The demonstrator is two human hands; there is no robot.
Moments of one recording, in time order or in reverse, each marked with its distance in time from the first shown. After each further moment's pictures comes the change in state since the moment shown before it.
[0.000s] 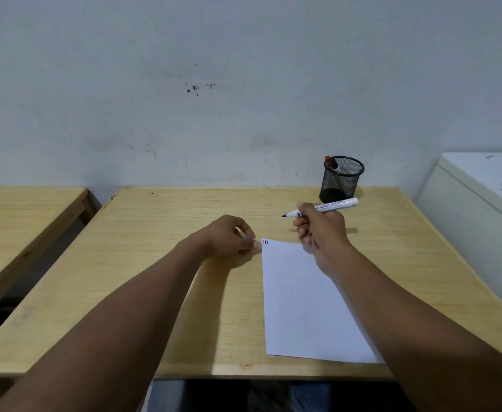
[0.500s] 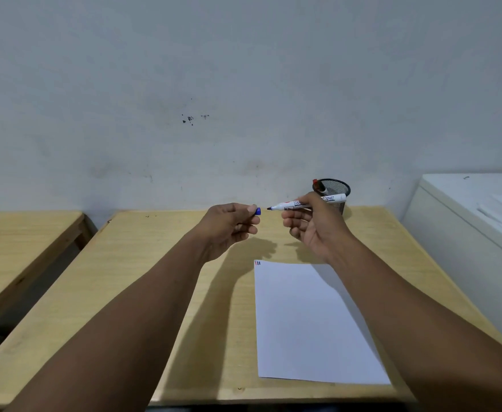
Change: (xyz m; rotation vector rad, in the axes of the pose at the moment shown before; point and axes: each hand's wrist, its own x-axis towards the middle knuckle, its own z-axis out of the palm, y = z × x) left_hand -0.003 0.052 -0.023 -0.847 0.032 0.122; right_hand -0.010 -0.065 0.010 0.118 -0.153 0.041
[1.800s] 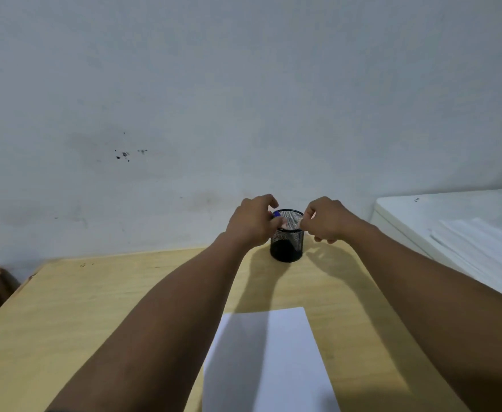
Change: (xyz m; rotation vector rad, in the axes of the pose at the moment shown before) left_hand 0.127 0.033 0.131 1.010 0.096 0.487; right_hand 0.071 -0.105 -0.091 -1.354 0.152 -0.144
